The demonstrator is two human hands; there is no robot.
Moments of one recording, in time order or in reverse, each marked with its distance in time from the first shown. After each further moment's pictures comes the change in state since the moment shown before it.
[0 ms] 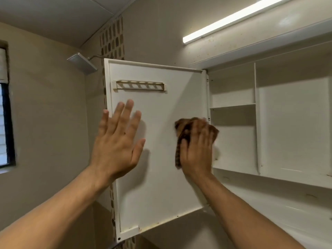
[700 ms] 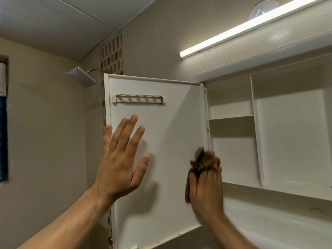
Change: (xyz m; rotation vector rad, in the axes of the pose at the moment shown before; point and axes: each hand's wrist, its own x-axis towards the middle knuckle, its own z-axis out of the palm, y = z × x) left_hand 0.000 0.014 -0.002 -0.336 0.156 0.008; right_hand -0.068 0.036 -0.003 -0.175 -0.184 0.140
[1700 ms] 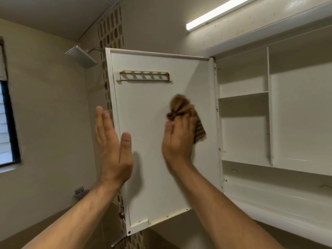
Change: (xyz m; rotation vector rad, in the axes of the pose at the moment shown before) left_hand -0.036 -0.003 0.006 -0.351 0.105 -0.504; right_hand 0.059 -0.137 -0.006 0.560 0.376 -0.102
